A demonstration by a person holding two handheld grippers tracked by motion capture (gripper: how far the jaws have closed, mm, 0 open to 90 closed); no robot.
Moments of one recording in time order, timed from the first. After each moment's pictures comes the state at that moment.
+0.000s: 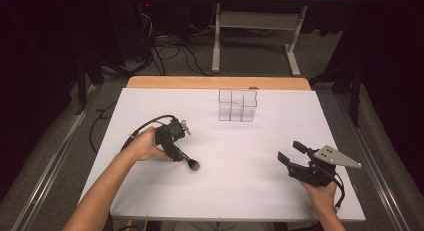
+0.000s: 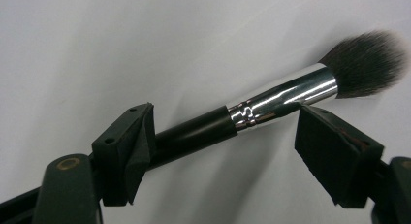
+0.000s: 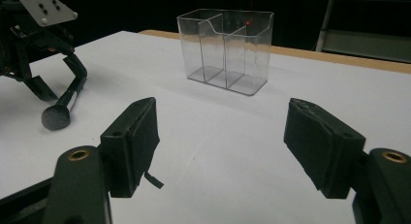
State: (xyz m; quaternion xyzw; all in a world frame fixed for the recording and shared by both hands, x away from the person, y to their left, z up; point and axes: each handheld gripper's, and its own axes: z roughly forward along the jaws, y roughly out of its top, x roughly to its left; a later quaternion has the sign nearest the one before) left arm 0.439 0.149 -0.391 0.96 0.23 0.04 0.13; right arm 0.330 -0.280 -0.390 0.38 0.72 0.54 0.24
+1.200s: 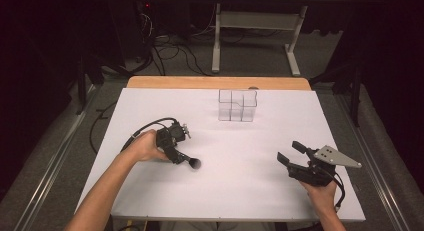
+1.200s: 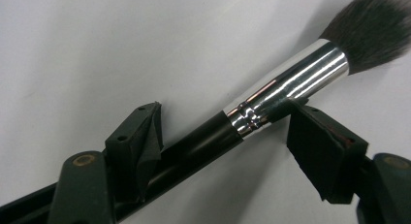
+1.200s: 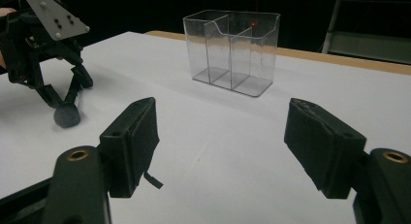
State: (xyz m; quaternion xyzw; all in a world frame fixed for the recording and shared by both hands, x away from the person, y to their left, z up) left arm 0.441 0.148 -0.403 0.97 0.22 0.02 0.10; right arm 0.331 -0.280 -0.390 0.37 0.72 0.54 0.24
